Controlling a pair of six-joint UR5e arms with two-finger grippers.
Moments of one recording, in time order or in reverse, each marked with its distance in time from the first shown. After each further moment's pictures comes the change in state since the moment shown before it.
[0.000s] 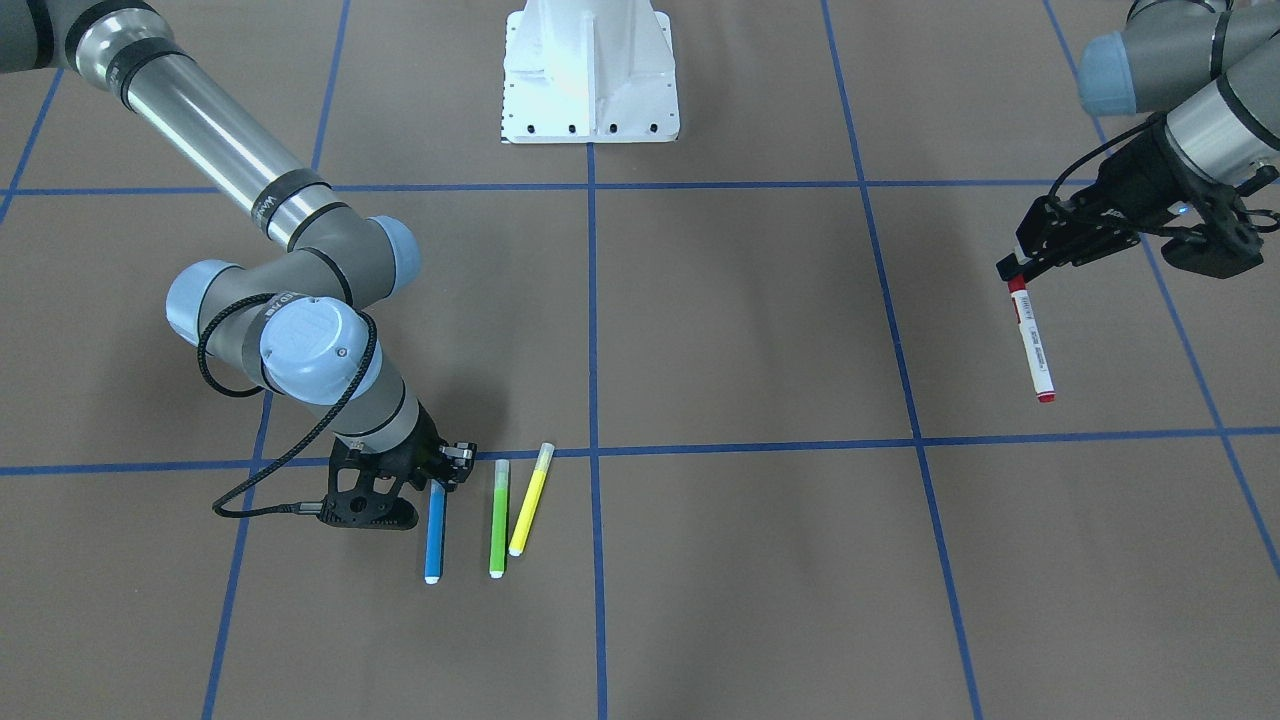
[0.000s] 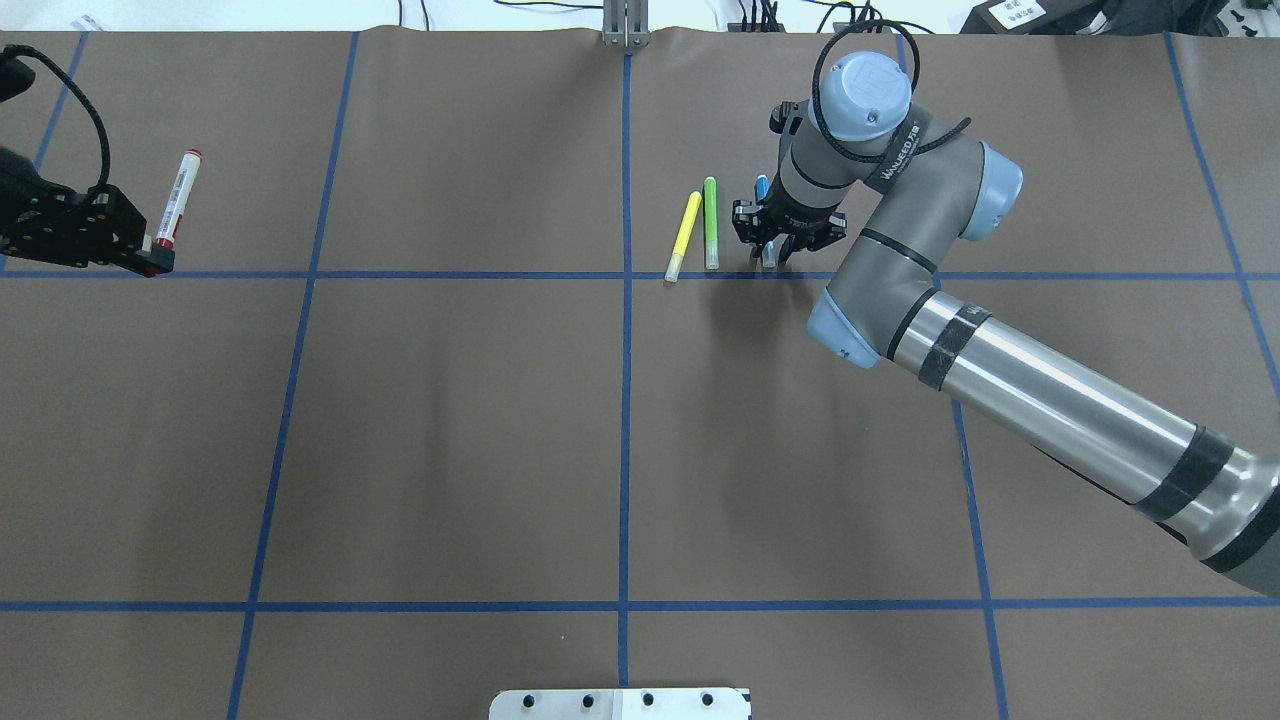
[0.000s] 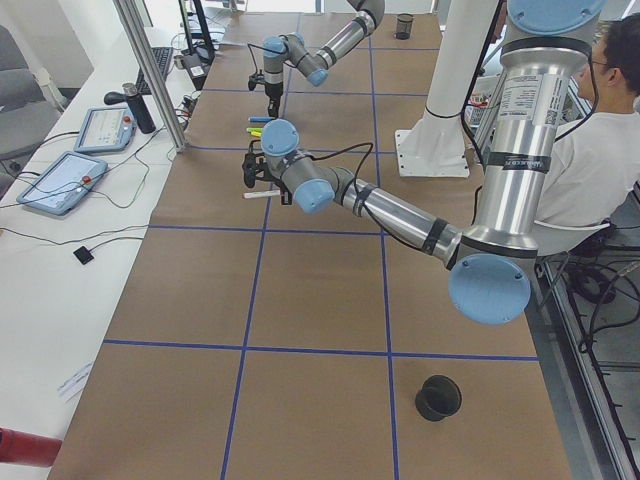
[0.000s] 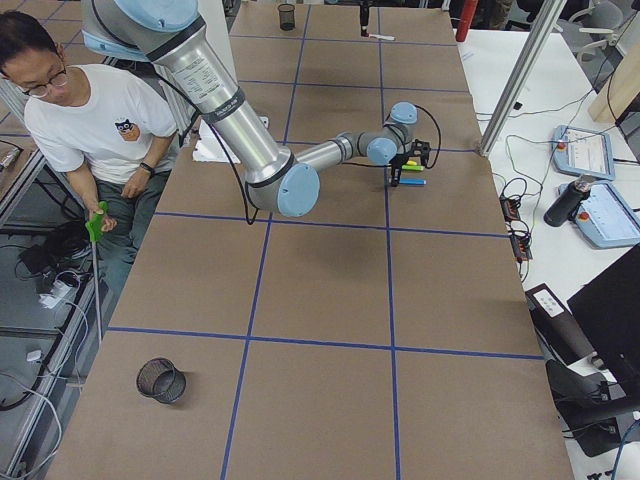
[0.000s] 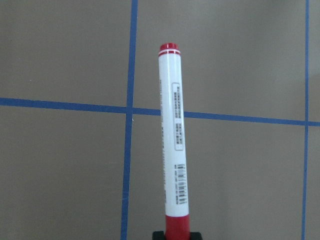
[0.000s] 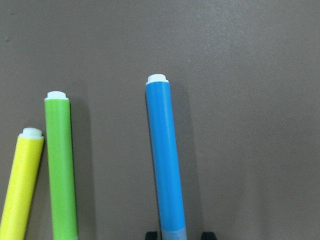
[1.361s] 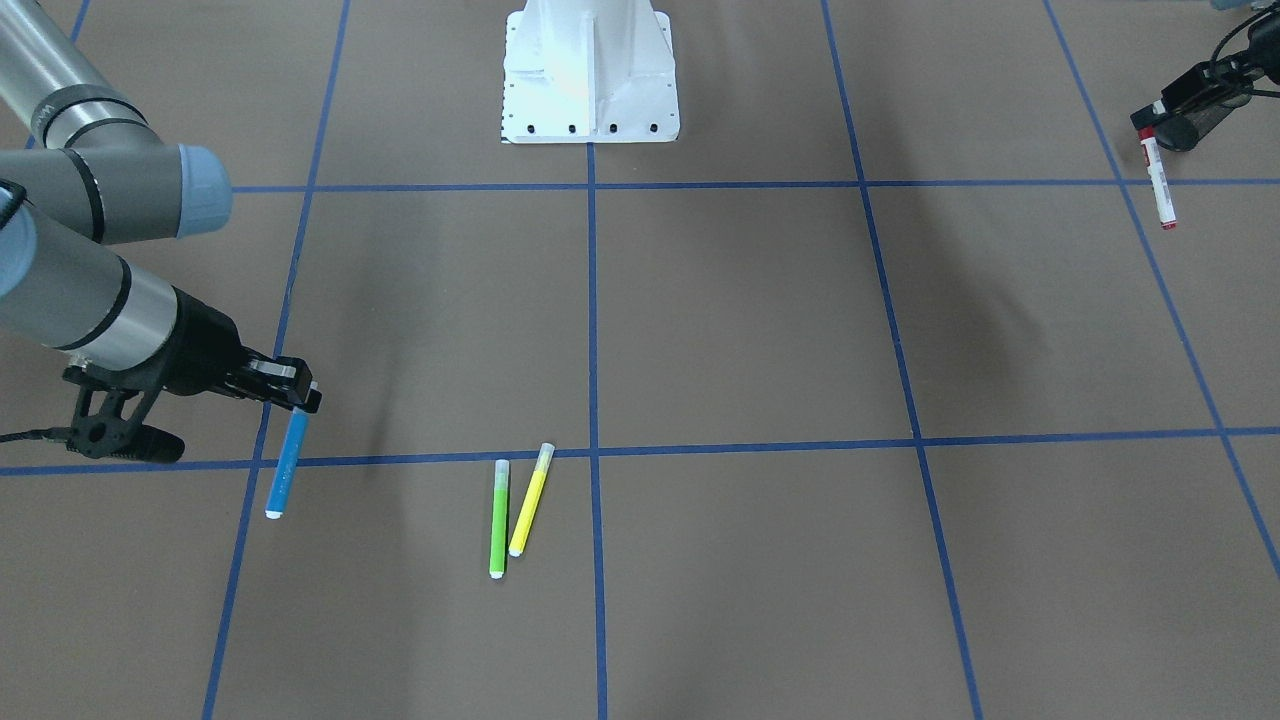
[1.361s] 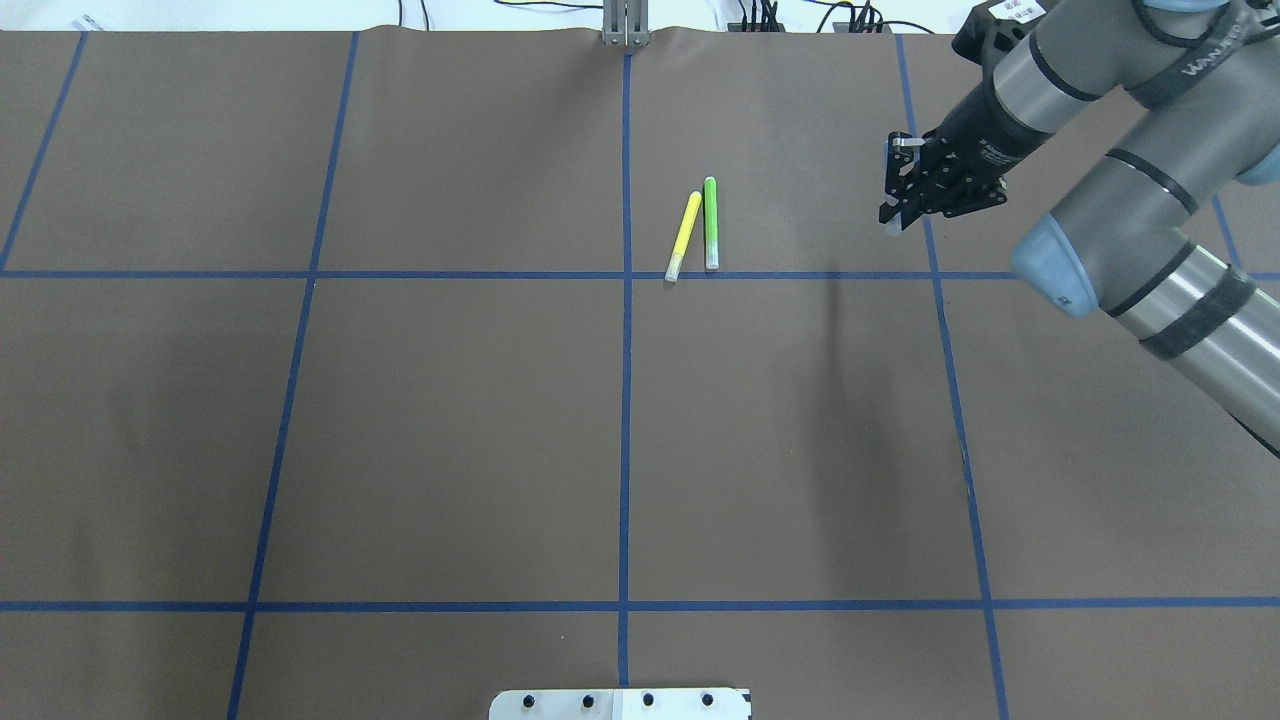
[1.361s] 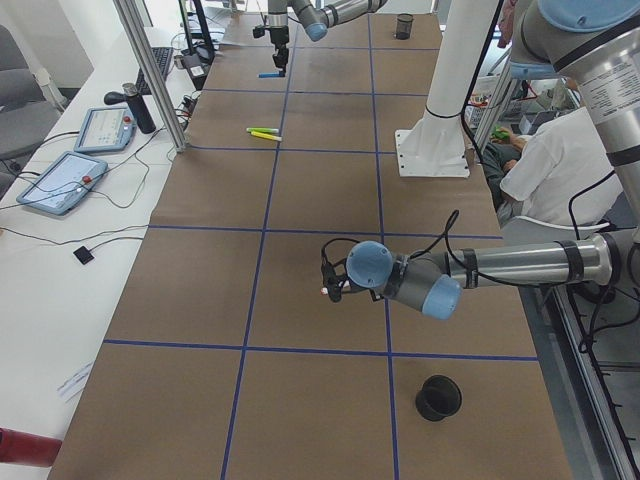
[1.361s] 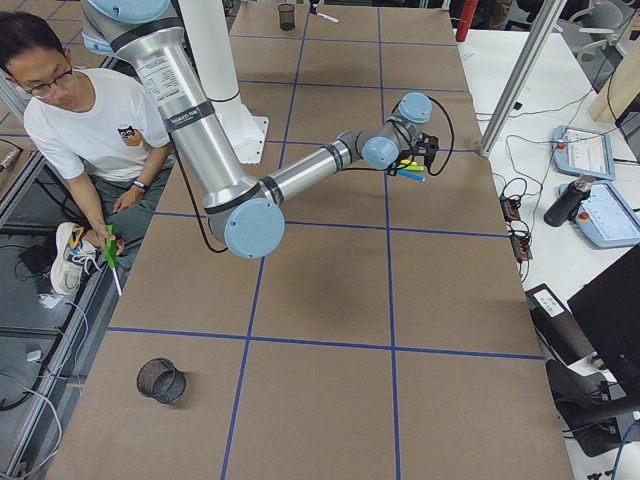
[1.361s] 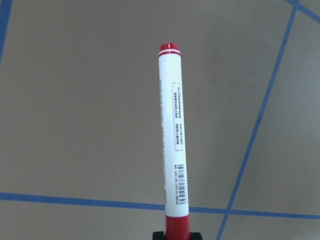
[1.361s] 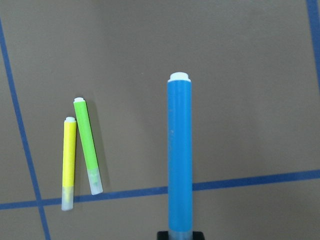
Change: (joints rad) left arm -0.242 0.635 0.028 -0.054 -0.357 0.310; right arm 0.235 -0.296 0.459 -0.121 0.386 0.001
